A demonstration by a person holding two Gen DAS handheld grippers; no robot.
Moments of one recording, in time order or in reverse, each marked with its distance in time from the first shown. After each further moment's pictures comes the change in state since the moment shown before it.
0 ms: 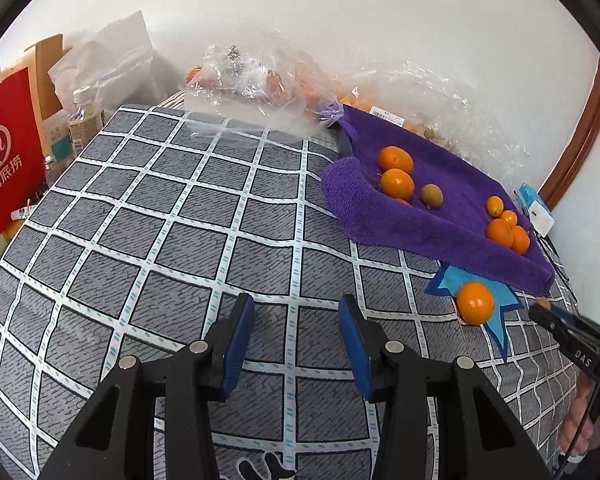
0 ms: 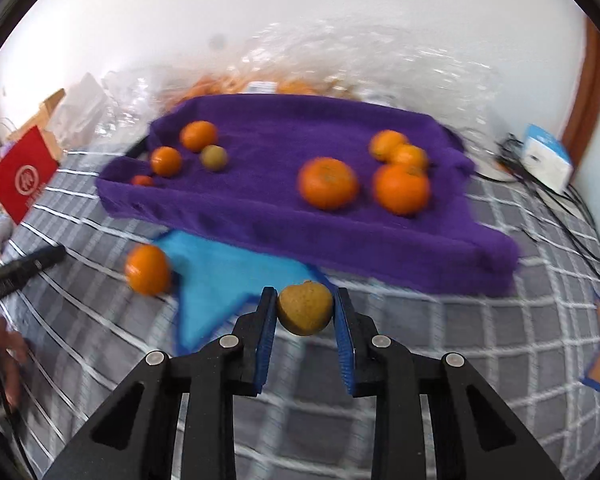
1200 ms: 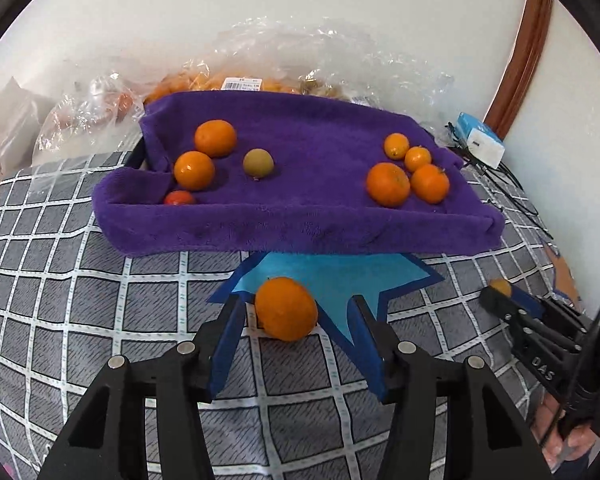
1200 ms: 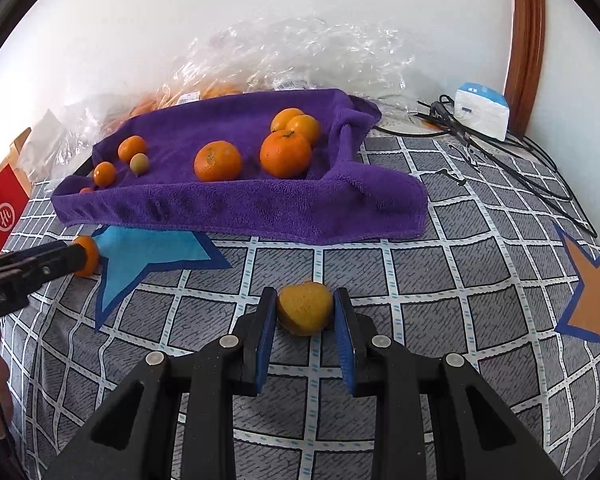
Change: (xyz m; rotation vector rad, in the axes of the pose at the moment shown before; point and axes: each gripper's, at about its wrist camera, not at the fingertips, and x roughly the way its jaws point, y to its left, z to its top) left arm 0.026 -0.149 -0.004 0.240 0.104 -0.076; right arm -0.004 -0.058 -0.027 0.129 -0.050 -0.043
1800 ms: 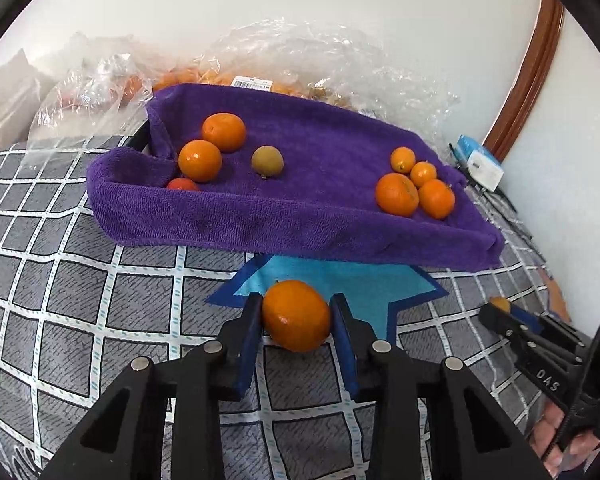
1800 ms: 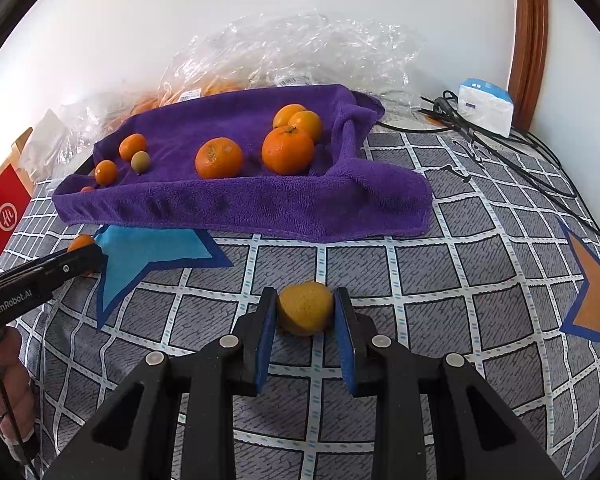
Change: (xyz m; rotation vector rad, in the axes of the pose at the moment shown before) left arm 0.007 0.019 -0.011 -0.086 -0.069 -0.071; right arm 0.002 0.001 0.000 -0.011 0.012 0.006
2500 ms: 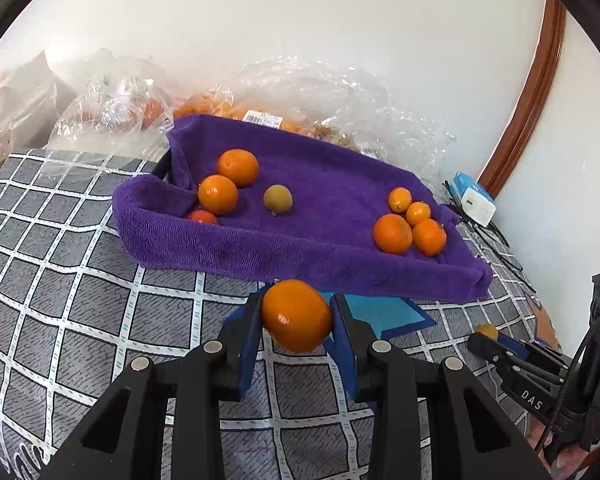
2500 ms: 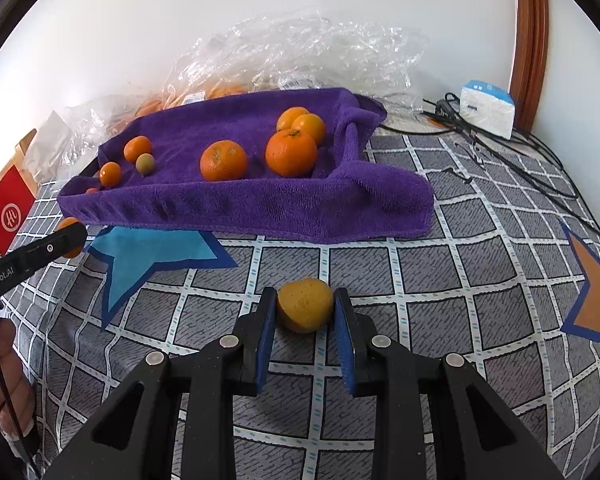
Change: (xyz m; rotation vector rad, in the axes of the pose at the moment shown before) left arm -0.021 0.005 0.000 -0.048 -0.118 -0.014; right arm -0.005 0.001 -0.002 -0.008 -0.020 0.022
